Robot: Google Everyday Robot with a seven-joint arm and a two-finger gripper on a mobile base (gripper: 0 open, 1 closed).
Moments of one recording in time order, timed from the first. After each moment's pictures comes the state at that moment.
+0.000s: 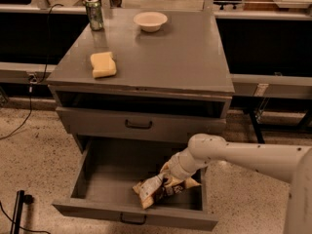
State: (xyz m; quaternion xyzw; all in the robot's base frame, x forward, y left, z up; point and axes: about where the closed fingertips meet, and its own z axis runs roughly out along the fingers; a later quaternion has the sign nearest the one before) arm 0.527 -0.039 0.446 -0.79 0.55 0.13 0.23
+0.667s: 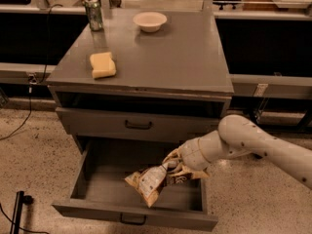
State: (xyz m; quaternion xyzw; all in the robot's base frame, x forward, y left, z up) arm 0.494 -0.044 0.593 -0.77 0.49 0.20 0.35
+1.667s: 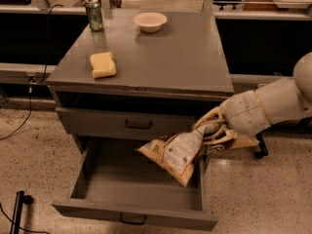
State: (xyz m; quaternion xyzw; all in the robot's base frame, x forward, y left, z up) arm 0.458 -0.119 0.817 -0.78 0.45 0.18 0.40
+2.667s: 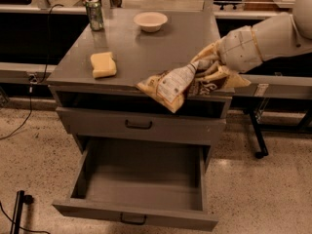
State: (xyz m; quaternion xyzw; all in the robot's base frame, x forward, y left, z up) arm 0.578 -0.112 0.919 -0.77 0.44 0.10 0.45
